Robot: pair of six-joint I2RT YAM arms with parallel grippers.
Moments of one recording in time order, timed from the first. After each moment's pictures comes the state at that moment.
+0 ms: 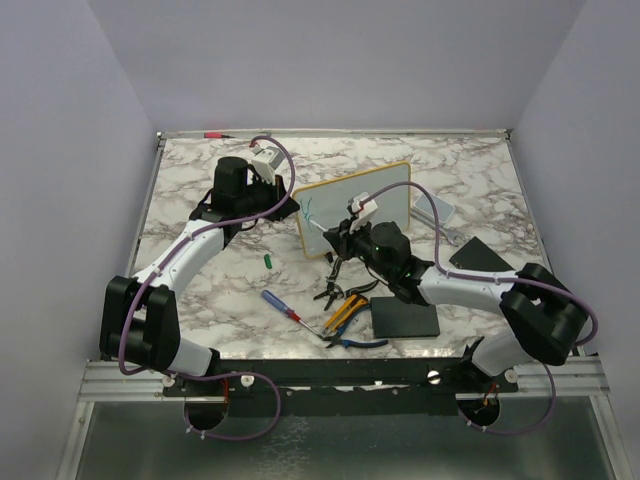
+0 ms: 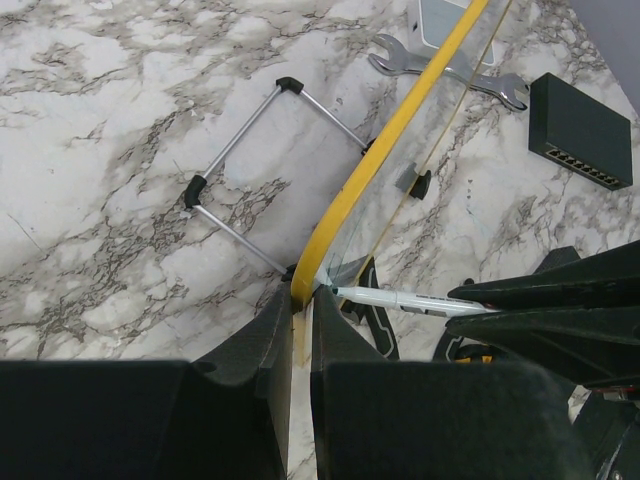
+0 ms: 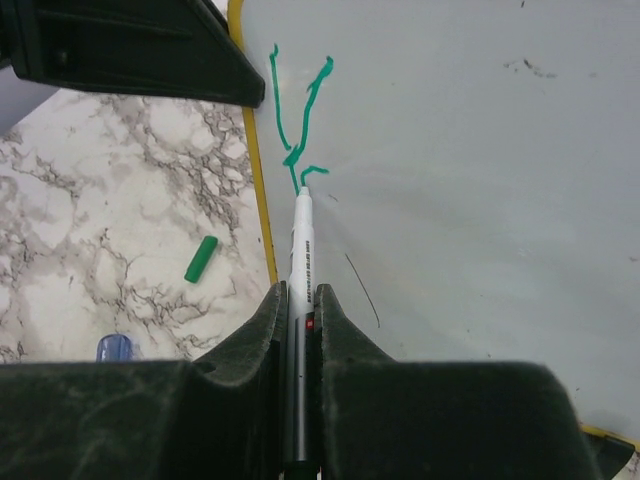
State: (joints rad) left arm -0.28 1.43 1.00 -0.05 0.55 -0.16; right arm 0.85 1.49 0.70 0.63 0.14 0.17
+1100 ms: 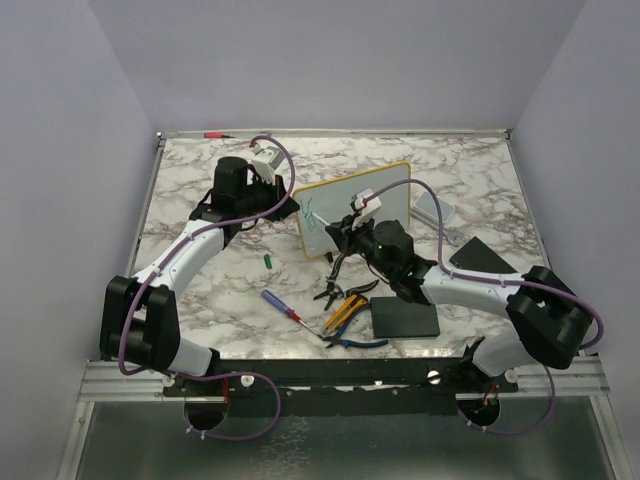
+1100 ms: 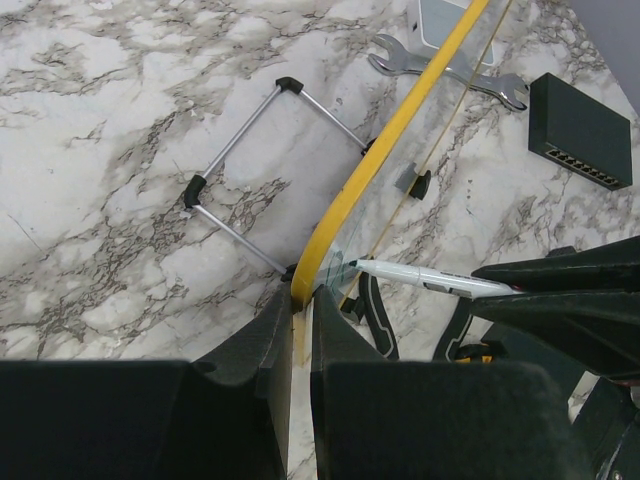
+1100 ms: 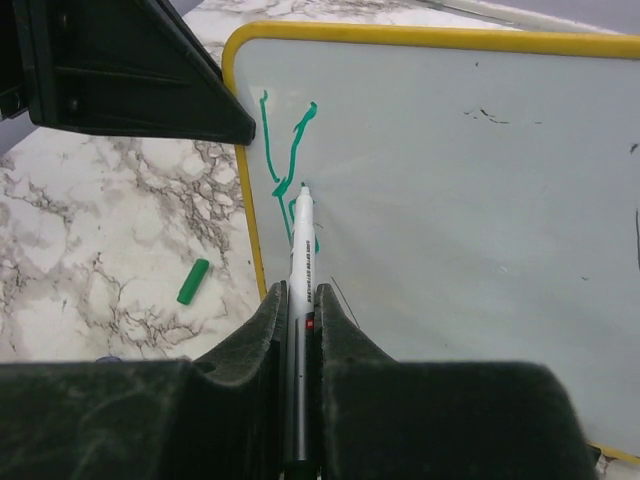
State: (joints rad) left arm -0.28 1.43 1.00 -0.05 0.55 -0.16; right arm 0.85 1.47 0.71 0.63 0.18 0.16
